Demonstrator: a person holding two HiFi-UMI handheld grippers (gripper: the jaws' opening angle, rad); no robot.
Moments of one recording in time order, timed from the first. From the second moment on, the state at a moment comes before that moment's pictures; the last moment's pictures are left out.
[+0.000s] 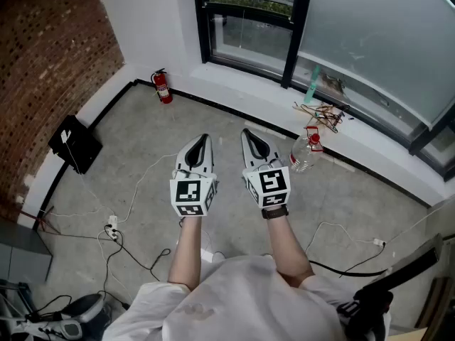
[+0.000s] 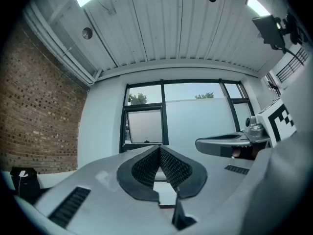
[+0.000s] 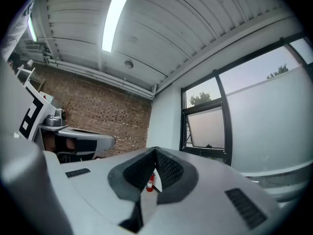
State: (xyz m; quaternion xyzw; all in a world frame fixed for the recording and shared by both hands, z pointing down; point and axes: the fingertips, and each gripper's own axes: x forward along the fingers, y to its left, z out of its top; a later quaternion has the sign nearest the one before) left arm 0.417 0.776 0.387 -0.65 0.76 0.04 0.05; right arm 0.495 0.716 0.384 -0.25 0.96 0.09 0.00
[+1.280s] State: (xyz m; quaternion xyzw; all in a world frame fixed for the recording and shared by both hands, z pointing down) left arm 0.190 0.784 0.431 -0.56 0.83 0.02 0.00; right arm 0.237 0.737 0.431 -0.07 0.99 0.08 -0.02
